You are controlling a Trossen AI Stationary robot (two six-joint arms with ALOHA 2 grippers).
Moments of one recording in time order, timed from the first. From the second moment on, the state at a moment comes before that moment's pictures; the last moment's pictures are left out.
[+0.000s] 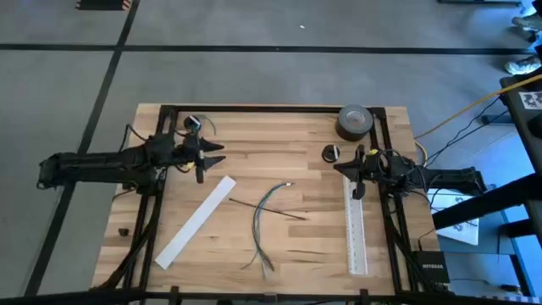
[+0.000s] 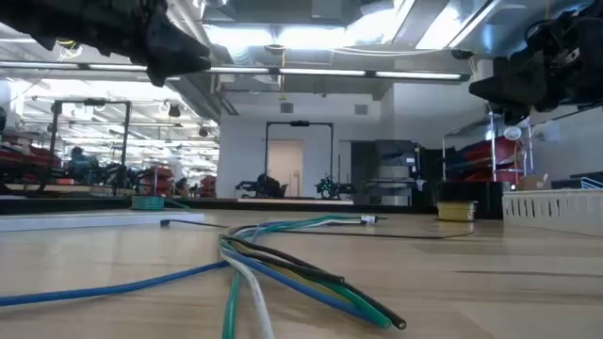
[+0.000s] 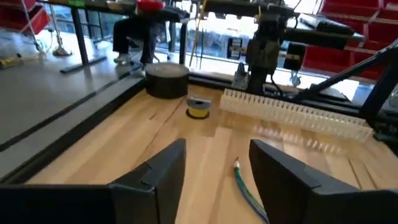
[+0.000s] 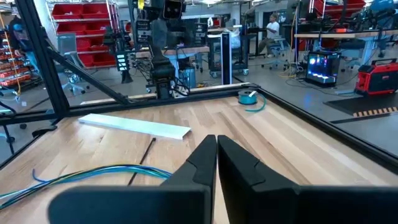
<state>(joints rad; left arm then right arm) 0.19 0.66 0.39 0.09 -0.06 -0.10 0.00 0.05 0.01 0.03 0.14 0.09</state>
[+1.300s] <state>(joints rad) 0.05 1.16 0.60 -0.05 -0.06 -0.37 0.00 0.05 0.01 0.03 0.14 0.09</state>
